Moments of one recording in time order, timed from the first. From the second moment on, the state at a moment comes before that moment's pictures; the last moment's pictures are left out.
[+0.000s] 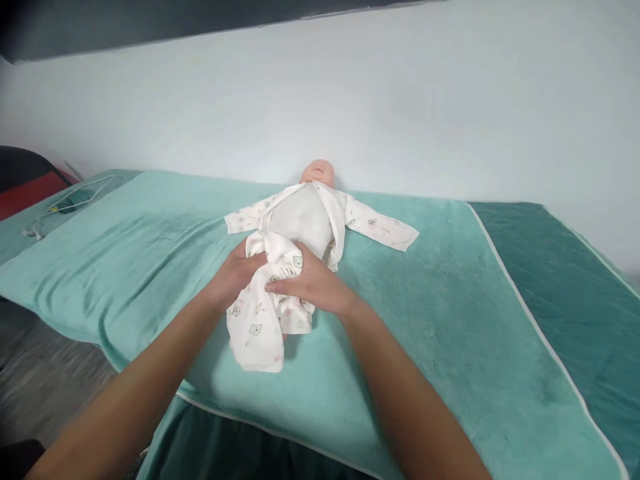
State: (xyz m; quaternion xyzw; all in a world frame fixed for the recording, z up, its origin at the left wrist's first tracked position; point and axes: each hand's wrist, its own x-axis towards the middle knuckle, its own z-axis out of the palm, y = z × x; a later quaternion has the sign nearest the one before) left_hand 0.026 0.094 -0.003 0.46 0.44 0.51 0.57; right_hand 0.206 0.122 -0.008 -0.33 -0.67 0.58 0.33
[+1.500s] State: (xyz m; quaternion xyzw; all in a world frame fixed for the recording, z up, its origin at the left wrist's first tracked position) left_hand 0.024 0.083 0.019 0.61 0.44 0.32 0.58; right_hand 0.204 0.127 -0.030 -0.34 -0.59 0.57 0.46
